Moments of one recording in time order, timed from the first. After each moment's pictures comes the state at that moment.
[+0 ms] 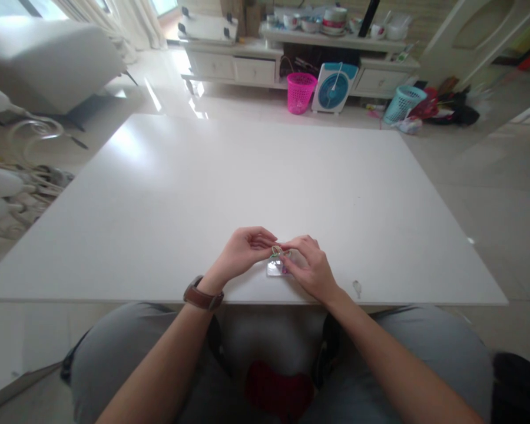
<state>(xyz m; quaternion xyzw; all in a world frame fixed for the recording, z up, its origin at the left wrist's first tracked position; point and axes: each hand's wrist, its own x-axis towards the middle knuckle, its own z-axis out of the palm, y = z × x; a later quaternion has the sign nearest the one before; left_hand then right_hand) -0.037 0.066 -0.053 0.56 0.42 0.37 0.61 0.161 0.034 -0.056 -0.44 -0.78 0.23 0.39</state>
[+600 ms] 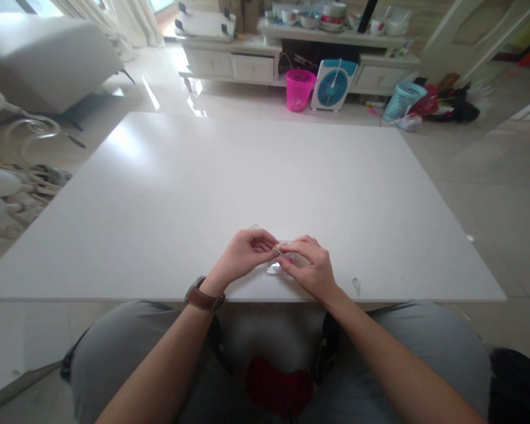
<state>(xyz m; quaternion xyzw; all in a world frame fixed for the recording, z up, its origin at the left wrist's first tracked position) -0.033 0.058 -0.052 0.59 0.42 0.37 0.58 0.159 0.032 -0.059 -0.42 -0.75 0.24 0.45</state>
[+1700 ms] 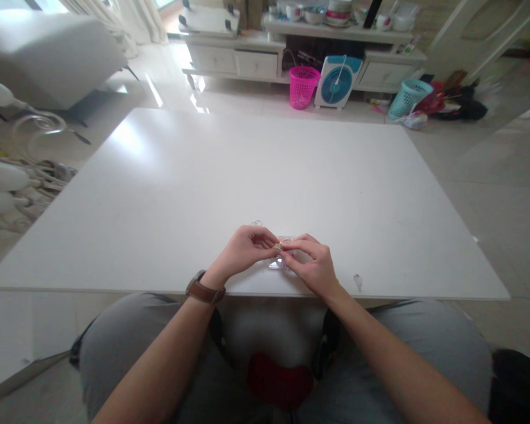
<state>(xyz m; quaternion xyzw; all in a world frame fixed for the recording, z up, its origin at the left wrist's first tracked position) -0.037 0.057 -0.055 0.61 0.43 0.35 0.57 0.157 0.027 -0.058 -0.44 -0.71 0.31 0.46</state>
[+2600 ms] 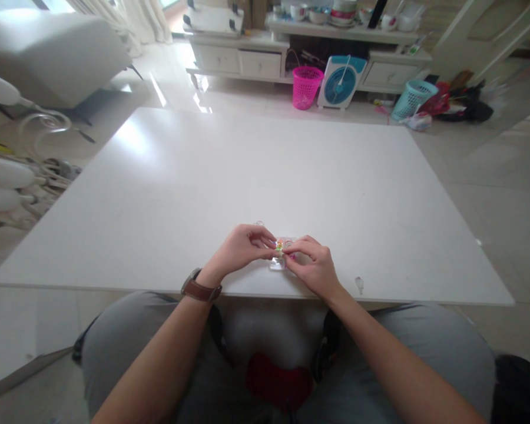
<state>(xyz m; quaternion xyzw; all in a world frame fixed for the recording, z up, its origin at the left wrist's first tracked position) -0.048 0.061 -0.053 0.60 0.45 0.32 0.57 0.159 0.029 -0.060 -0.44 -0.72 0.31 0.44</state>
